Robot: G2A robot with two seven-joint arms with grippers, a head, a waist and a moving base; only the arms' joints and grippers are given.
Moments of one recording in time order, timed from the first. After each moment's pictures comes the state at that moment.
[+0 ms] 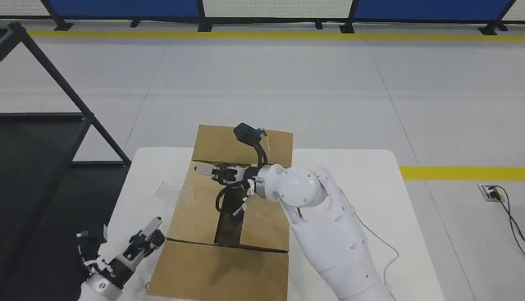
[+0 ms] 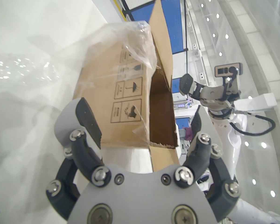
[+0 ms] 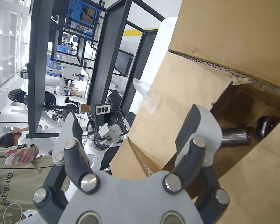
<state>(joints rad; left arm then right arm) 1.47 -1.21 -1.80 -1.66 -0.08 -0.29 -0.64 -0.51 -1.75 1.20 -1.10 -0.50 0.04 0.89</state>
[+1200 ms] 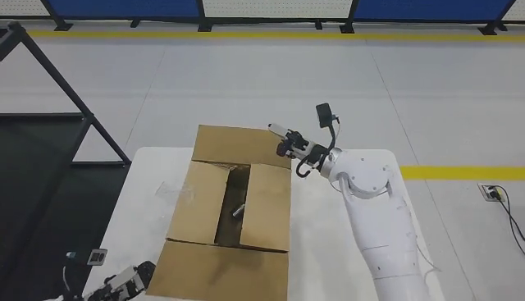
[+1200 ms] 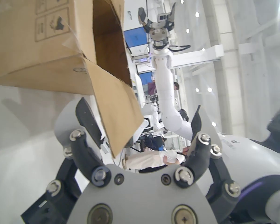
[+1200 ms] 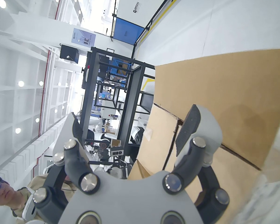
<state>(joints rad) 1.57 -1.14 -1.95 -1.62 -0.62 -0.37 -1.30 -0.48 -1.64 1.56 -0.97 -0.33 -0.16 0.91</state>
